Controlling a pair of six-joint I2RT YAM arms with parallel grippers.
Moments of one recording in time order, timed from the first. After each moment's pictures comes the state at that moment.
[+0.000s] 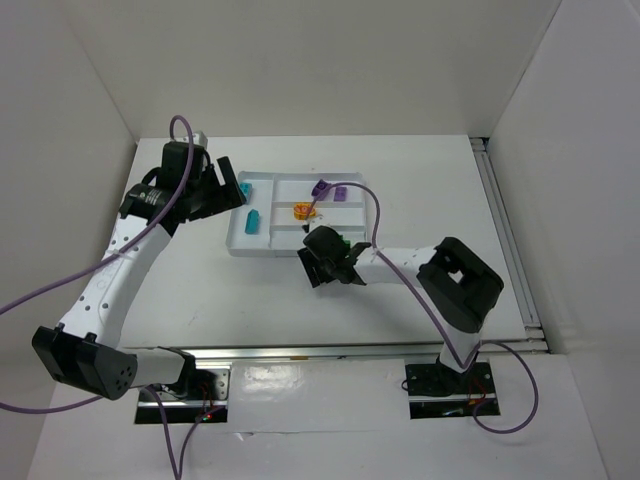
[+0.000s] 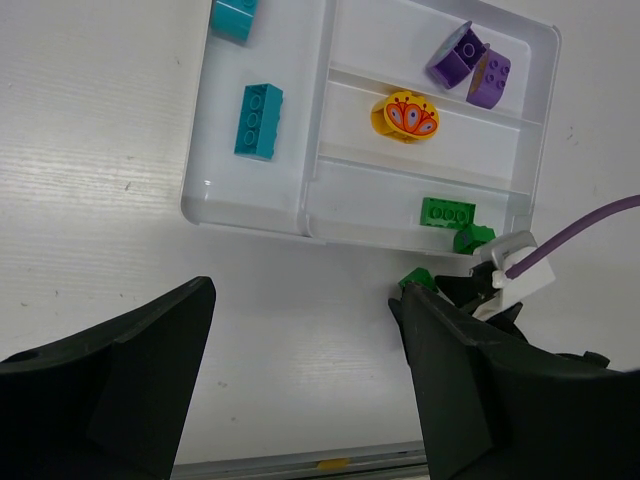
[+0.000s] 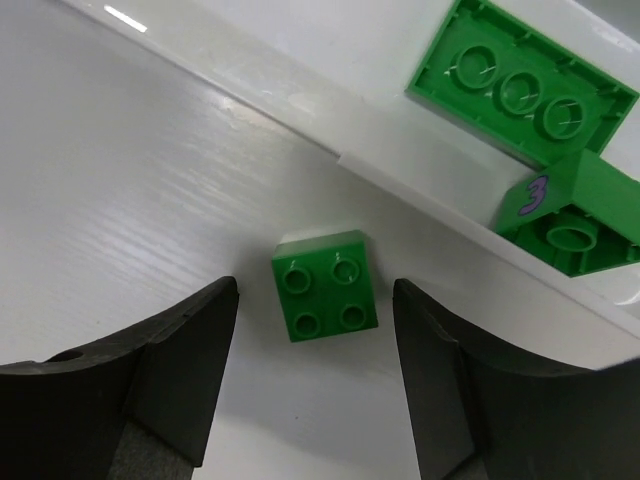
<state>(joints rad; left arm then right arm) -0.25 1.29 1.42 -0.85 -0.07 -0.53 0.86 1.78 0.99 -0.13 0.25 0.31</state>
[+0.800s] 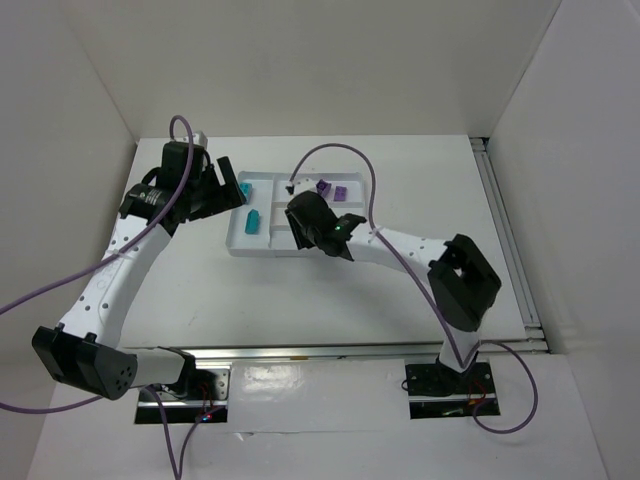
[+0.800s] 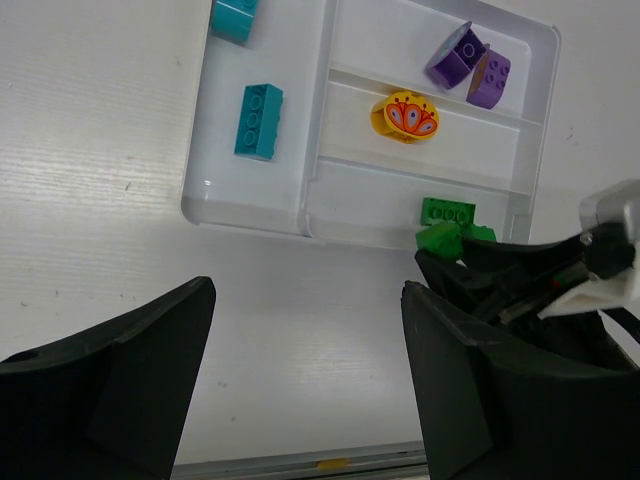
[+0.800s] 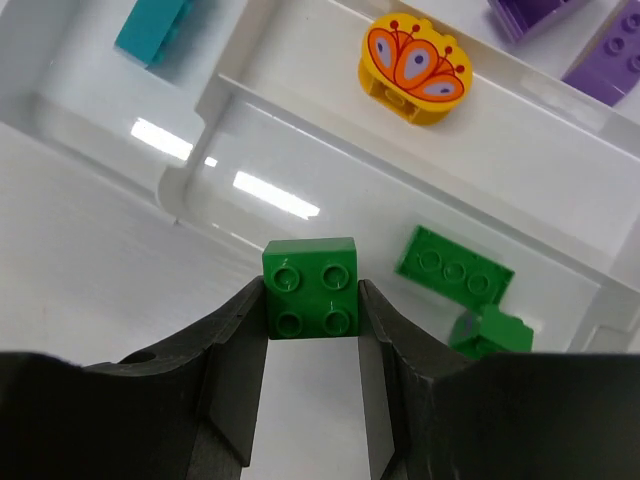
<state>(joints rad) -0.25 1.29 1.42 -0.85 -0.07 -0.53 0.86 1.77 1.30 -0.25 0.33 0.28</state>
